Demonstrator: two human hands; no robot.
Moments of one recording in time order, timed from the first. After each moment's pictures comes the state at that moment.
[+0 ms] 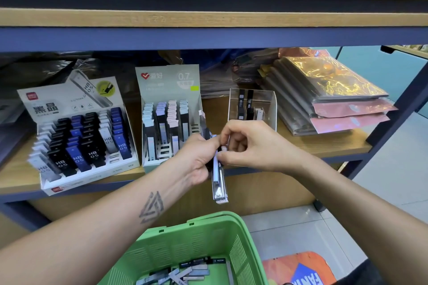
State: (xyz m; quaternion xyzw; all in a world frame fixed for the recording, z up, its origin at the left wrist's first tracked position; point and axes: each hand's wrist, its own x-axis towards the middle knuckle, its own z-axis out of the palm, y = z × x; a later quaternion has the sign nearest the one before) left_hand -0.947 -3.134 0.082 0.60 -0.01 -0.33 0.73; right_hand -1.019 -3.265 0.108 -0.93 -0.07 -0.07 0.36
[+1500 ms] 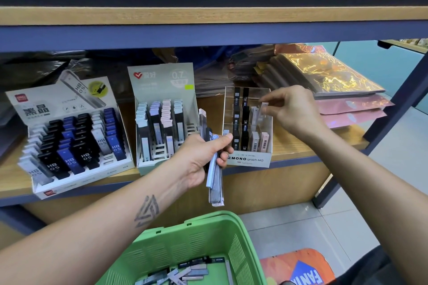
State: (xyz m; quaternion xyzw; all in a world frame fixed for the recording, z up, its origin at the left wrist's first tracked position) left_hand -0.941 -3.138 0.067 0.57 -0.05 -0.37 0.73; right_hand -1.003 -3.346 0.113 -0.91 0.15 -0.29 0.27
